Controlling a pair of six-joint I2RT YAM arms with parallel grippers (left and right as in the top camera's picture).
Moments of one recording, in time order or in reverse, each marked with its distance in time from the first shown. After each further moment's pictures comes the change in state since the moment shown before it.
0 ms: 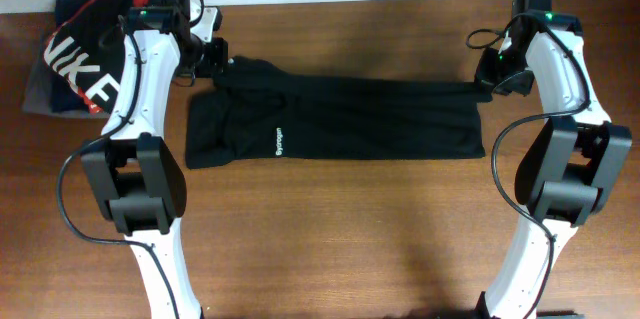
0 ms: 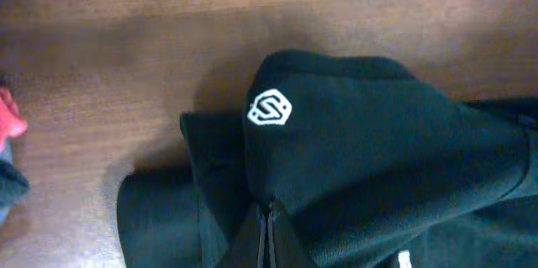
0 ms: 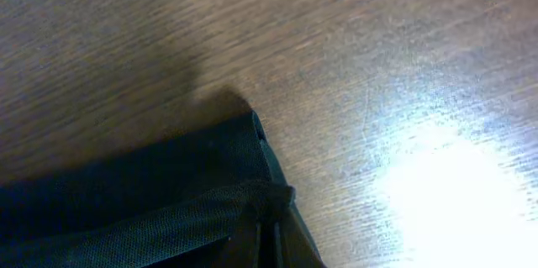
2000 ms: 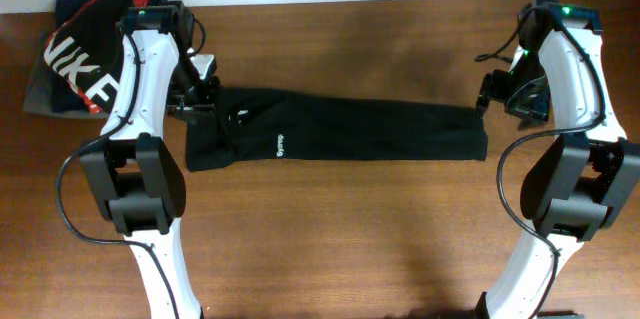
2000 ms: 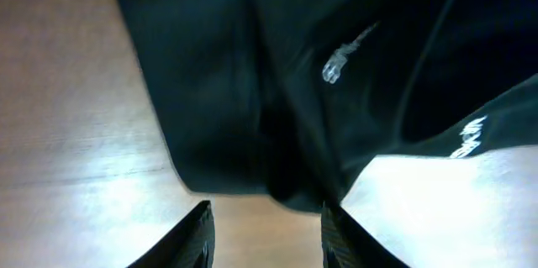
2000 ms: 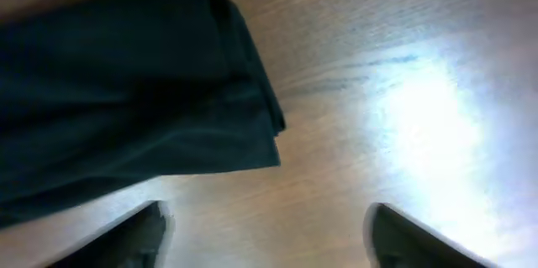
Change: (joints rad) left arm 0.002 0.000 0.001 -0.420 -0.137 0.000; right arm -0.002 -0.107 0.002 -0.396 0.051 0.006
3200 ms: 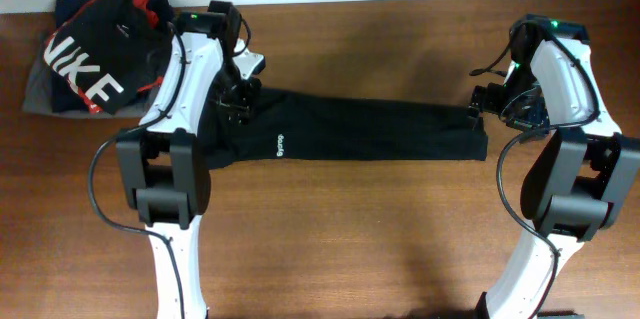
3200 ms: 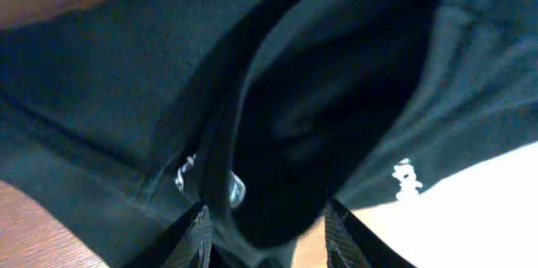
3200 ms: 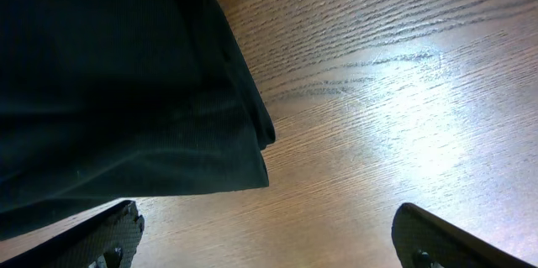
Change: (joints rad) left arm -0.141 0.066 0.000 0.127 0.023 0.154; right arm -0.001 0.000 -0.130 0.090 0.018 -0.006
